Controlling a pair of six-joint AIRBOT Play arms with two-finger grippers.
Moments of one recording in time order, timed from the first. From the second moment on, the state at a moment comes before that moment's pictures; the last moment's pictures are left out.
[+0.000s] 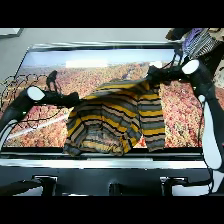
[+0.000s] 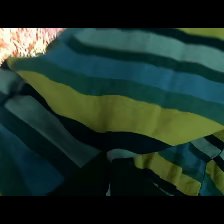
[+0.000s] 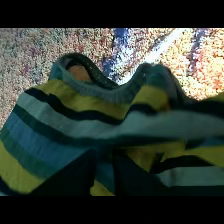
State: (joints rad) left arm -0.19 -1.37 1.15 1.04 -0.89 -1.66; right arm 0.01 -1.60 1.59 -0.99 0.94 1.57
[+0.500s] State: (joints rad) left arm 0.09 -1.23 1.10 1.00 -1.12 -1.57; right arm -0.10 -1.41 1.46 -1.03 1.33 1.48
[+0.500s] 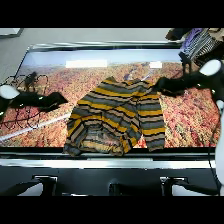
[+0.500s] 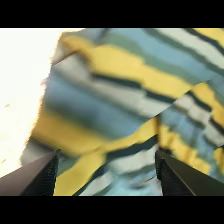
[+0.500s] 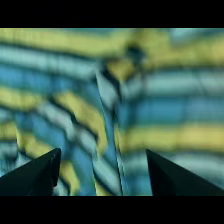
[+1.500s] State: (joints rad) left arm 0.16 -0.97 0.56 0.81 -1.11 -1.49; right arm 0.18 -1.22 0.56 -0.66 0.89 1.59
